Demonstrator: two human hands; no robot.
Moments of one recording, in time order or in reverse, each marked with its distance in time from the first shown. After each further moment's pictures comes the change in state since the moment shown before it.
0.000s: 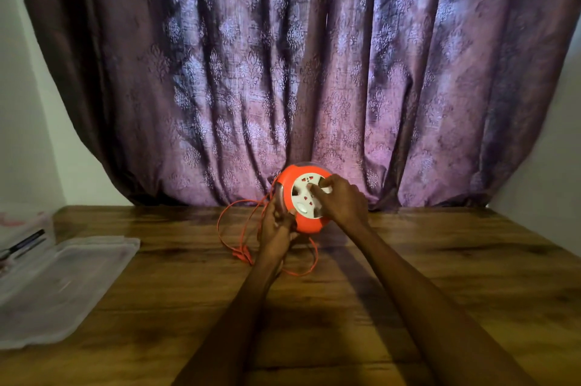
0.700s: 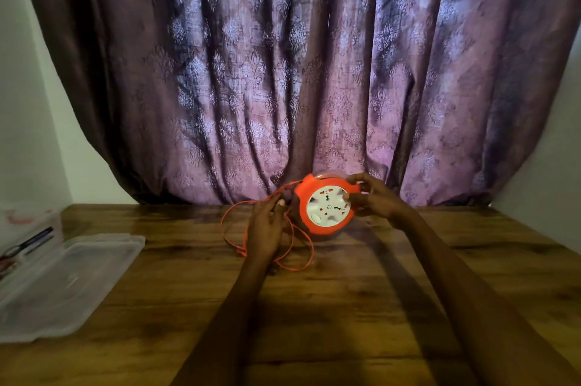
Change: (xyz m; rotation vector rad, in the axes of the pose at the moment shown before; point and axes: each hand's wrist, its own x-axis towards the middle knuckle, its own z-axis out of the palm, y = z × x) left_hand 0.004 0.016 -0.028 0.737 0.075 0.352; right_hand 0.025 0.066 -0.046 0.605 -0.413 0.037
